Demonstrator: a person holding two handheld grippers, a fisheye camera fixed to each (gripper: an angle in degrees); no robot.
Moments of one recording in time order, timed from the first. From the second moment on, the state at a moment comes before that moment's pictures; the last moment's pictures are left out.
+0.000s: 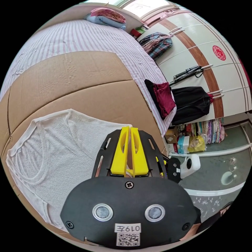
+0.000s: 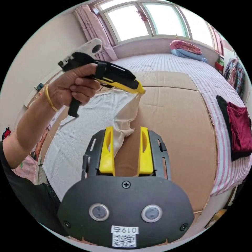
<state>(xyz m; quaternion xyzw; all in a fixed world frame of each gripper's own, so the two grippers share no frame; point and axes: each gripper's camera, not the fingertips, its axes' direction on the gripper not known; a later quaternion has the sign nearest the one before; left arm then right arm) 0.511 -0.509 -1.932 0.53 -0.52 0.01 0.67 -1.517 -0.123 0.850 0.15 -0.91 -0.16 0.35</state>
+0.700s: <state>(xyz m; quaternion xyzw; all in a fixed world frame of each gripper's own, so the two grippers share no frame) 0.509 -0.357 -1.888 0.53 -0.52 0.11 0.66 -1.554 -0.254 0.814 0.20 -0.90 -0.30 0.25</state>
